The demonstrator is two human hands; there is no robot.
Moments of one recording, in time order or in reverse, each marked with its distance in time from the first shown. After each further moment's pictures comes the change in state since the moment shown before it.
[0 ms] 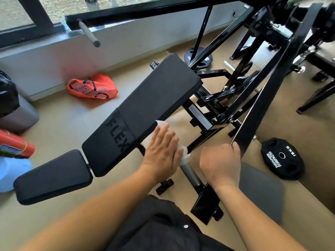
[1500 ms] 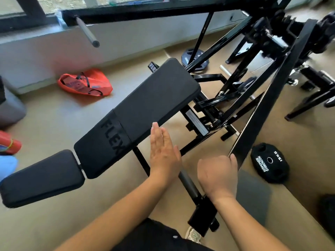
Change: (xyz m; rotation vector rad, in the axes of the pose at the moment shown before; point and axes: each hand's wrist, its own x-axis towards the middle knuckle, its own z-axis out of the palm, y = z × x) left_hand 0.034 0.021 0.011 -0.326 -0.027 -0.528; right_hand 0.000 -0.003 -0.006 -0.004 -0.037 -0.005
